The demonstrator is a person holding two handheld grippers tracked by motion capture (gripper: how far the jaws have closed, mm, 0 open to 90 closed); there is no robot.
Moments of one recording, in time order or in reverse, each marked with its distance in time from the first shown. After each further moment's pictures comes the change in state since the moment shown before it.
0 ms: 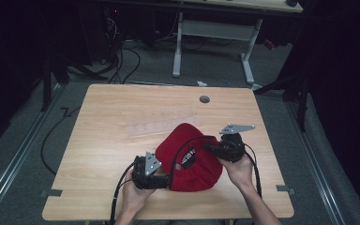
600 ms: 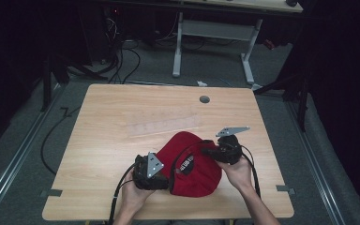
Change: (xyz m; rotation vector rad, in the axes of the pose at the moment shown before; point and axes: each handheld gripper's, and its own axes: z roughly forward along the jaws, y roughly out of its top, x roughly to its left) left arm -0.008 0.002 -0.002 0.004 -0.024 0.071; right arm -0.001 -0.008 0.013 0.082 0.053 0.021
